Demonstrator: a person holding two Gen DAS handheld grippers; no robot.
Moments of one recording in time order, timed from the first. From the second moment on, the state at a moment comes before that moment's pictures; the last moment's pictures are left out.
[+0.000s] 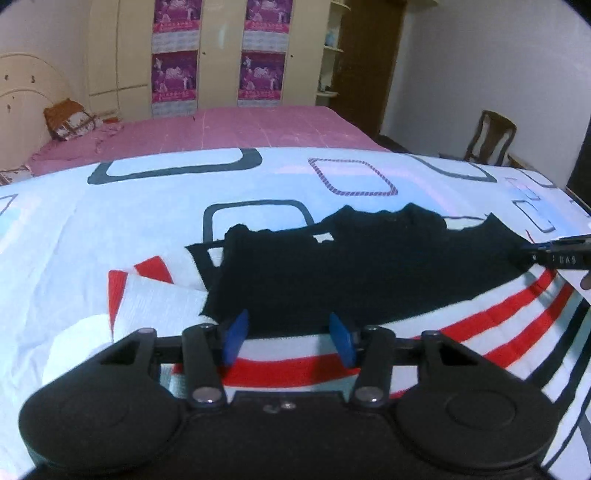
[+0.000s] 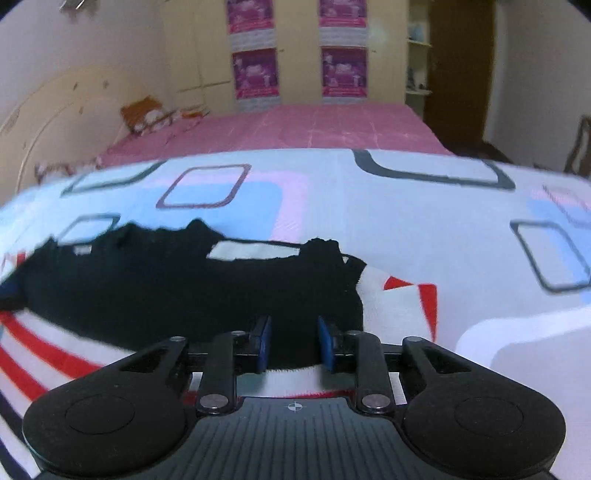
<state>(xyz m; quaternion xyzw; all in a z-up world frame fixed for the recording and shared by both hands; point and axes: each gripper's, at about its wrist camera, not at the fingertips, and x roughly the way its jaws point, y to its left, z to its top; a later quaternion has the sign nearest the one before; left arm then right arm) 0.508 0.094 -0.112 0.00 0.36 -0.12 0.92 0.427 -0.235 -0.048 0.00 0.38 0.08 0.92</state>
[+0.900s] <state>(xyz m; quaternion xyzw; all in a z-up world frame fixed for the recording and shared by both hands) 0.390 0.052 -0.091 0.04 0.34 -0.12 0.93 0.303 -0.185 -0.017 0.01 0.37 0.10 0.92</state>
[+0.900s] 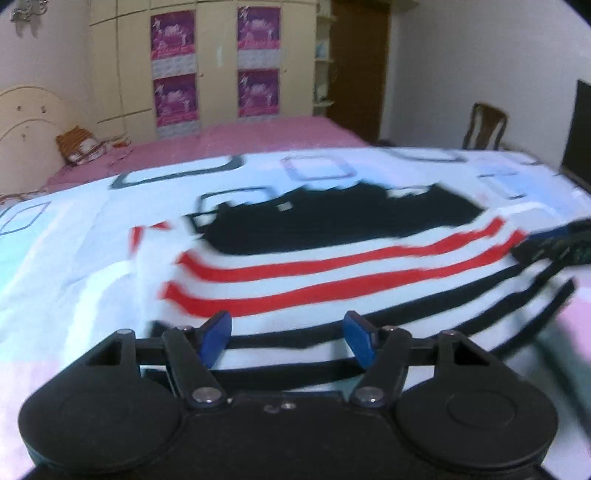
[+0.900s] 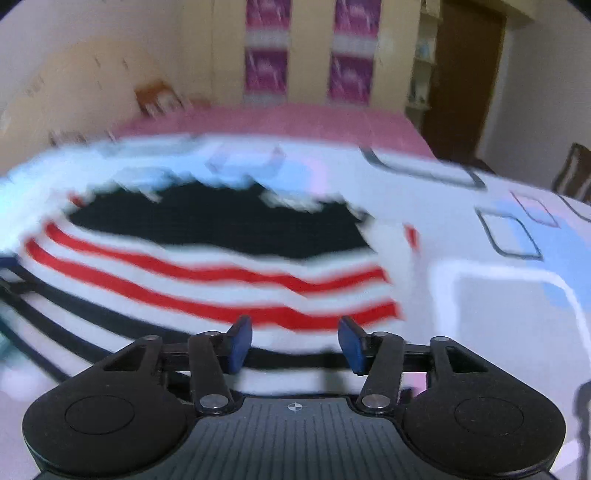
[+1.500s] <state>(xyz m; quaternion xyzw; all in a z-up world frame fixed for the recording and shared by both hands) 0.363 0.082 -0.100 0.00 0.37 -0.07 0.93 0.243 -0.194 -0.020 -0.07 0.37 0.03 0.93</state>
